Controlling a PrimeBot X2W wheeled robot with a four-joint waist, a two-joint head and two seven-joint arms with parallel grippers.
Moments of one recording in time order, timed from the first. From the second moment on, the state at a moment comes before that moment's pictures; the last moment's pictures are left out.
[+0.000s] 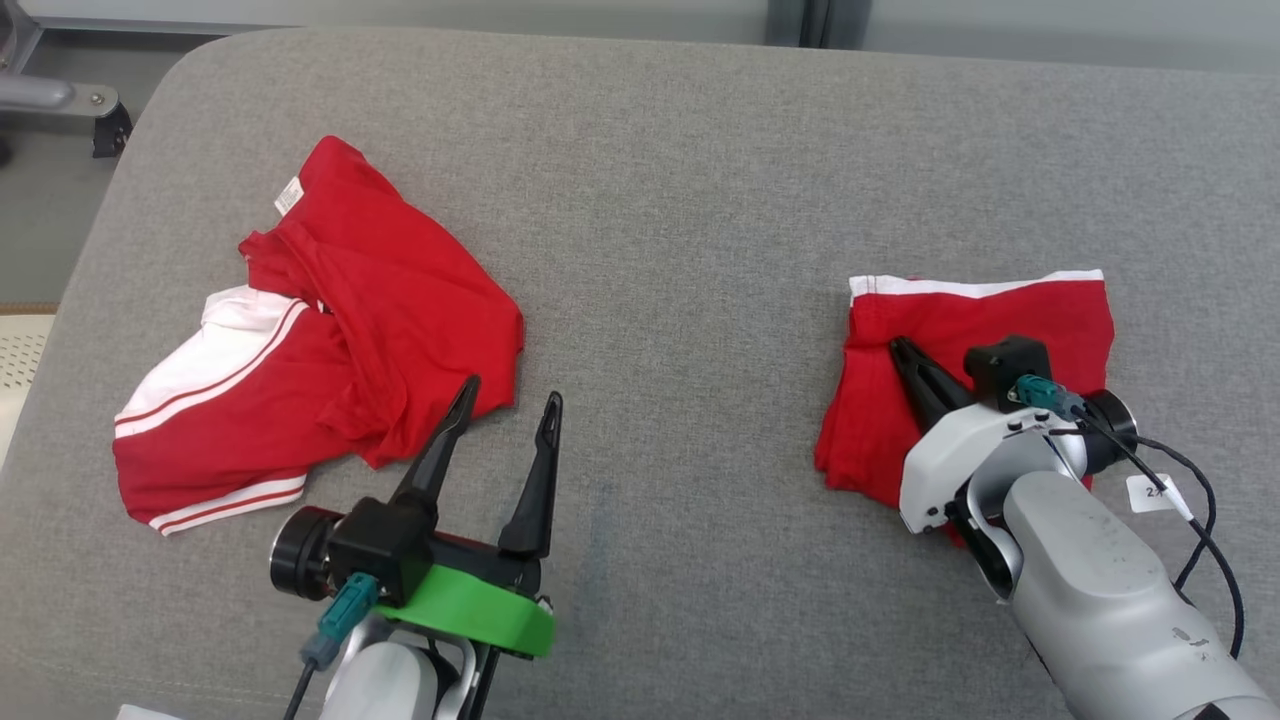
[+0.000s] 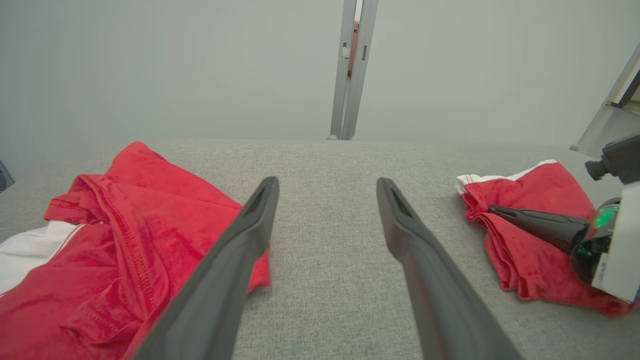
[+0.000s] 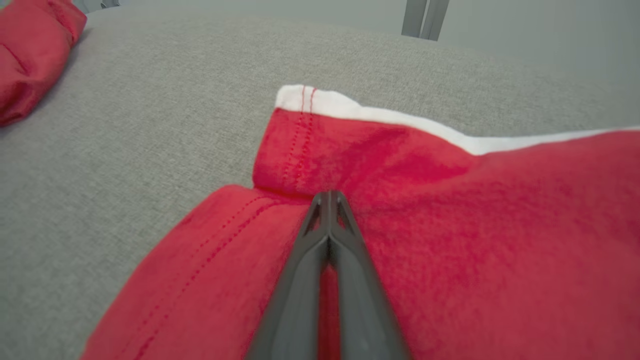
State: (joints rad) left arm -0.16 0.05 -0.32 0.14 -0.22 -0.10 -0.26; right arm -0.60 -0.16 0.36 0.92 0.25 0.13 -0.26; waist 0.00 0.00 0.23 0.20
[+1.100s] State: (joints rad) left arm -0.02 0.05 -0.19 0.16 -0.20 -0.09 -0.26; right arm -0.14 -0.11 0.03 0.32 0.17 0.13 -0.26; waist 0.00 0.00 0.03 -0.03
